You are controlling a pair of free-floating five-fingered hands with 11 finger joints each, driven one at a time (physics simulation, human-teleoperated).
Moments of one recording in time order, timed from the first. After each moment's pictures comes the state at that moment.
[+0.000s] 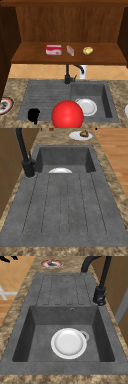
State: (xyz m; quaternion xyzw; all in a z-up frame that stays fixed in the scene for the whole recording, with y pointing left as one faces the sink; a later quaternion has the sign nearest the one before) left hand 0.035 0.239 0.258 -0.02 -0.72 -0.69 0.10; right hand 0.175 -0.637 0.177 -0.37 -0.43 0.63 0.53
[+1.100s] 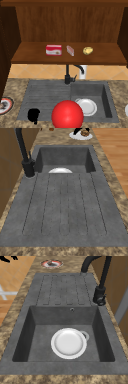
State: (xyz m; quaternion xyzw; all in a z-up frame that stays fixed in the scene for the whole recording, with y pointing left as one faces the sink) left hand 0.035 0.239 0.258 -0.02 -0.72 -0.69 0.10; right hand 0.267 -0.698 0.109 -0.30 -0.38 0.67 0.56
